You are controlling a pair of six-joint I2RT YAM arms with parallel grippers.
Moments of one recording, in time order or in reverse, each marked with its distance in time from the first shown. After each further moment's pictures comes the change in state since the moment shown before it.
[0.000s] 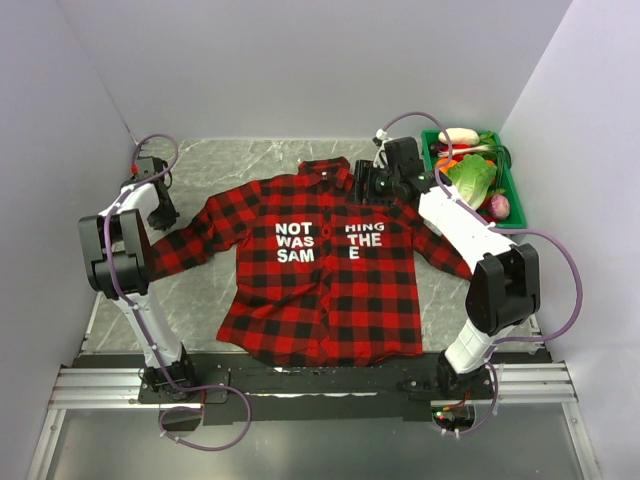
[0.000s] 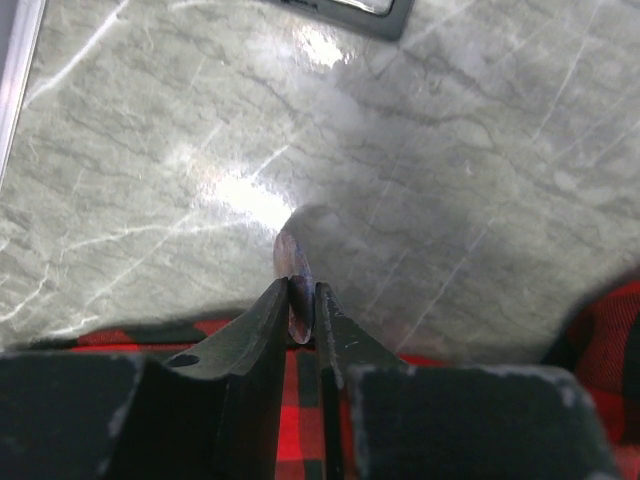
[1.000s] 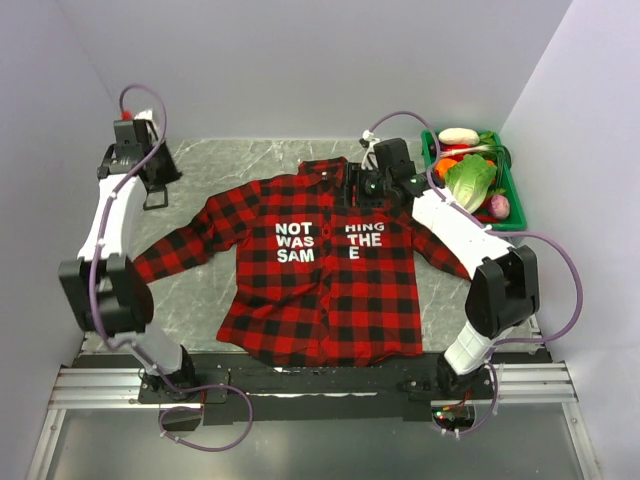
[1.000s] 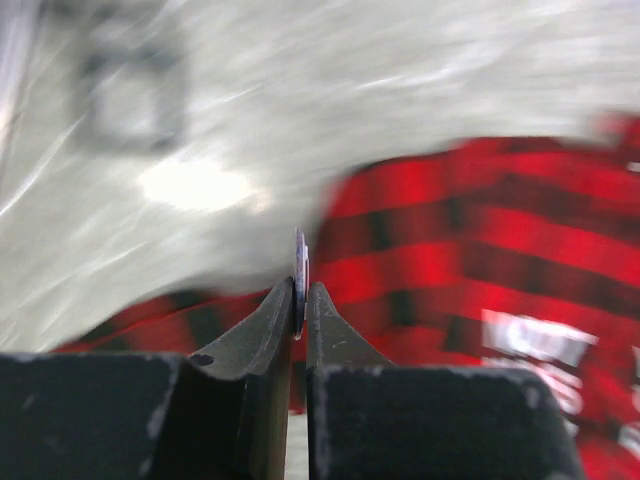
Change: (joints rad) left arm -0.047 -0.290 0.124 -0.077 0.282 0.019; right arm 0.060 -0.006 0.005 0.008 -0.014 -0.009
